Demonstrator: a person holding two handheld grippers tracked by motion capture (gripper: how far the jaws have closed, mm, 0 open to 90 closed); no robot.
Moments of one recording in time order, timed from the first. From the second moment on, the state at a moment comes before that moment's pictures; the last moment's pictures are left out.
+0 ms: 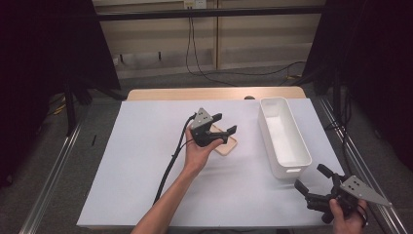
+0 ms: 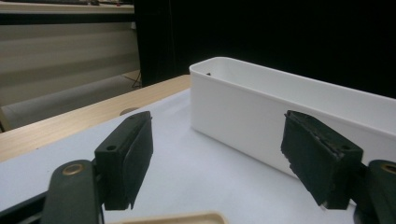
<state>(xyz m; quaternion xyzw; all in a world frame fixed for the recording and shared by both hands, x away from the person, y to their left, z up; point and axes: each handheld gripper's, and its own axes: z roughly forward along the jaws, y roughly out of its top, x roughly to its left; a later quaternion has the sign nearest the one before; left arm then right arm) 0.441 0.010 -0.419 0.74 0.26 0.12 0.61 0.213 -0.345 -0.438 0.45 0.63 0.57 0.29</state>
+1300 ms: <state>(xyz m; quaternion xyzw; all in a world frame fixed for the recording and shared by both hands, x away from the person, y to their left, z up) 0.471 -0.012 -0.426 0.81 0.25 0.04 0.53 0.212 -0.345 -0.438 0.44 0.63 0.57 0.29</state>
